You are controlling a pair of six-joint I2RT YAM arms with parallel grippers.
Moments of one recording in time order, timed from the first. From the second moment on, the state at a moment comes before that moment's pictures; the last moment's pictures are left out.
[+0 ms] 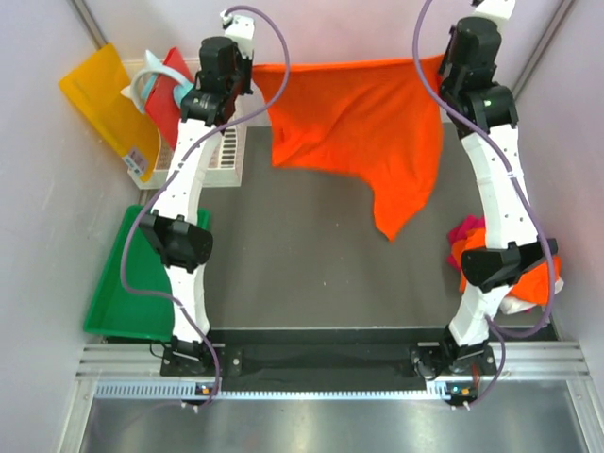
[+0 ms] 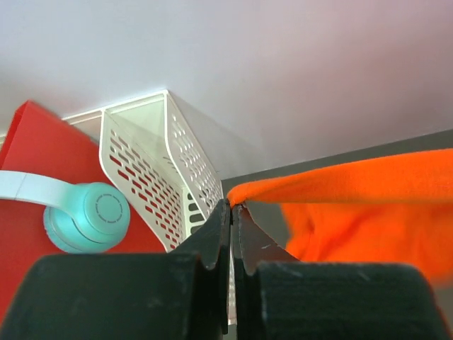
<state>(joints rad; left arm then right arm) -0.25 2.09 2.47 -0.57 -0.15 0.14 0.26 1.83 2.36 -0.65 0.63 0.11</state>
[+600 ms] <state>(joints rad) -0.22 1.78 1.75 -0.34 -0.14 0.15 0.31 1.48 1.52 -0.44 0.59 0.21</state>
